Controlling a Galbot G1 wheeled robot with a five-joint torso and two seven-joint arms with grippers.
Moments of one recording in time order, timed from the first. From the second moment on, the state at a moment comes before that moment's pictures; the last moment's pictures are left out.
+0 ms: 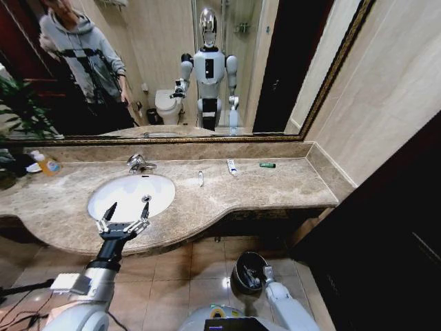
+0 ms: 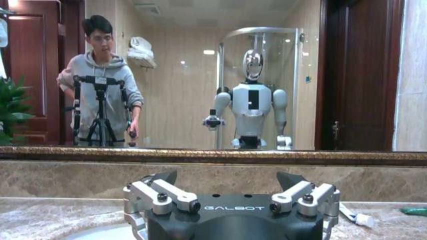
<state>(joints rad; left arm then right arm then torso) 1.84 -1.36 -0.82 -2.47 -0.37 0.04 0.05 -1.11 1.40 0.35 0.79 0.19 -0.01 -0.08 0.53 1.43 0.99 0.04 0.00</state>
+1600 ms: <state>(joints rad) 1.84 -1.36 -0.82 -2.47 -0.37 0.04 0.05 -1.45 1.27 0.51 2.18 0.25 -0.14 -0.01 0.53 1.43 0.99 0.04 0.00</state>
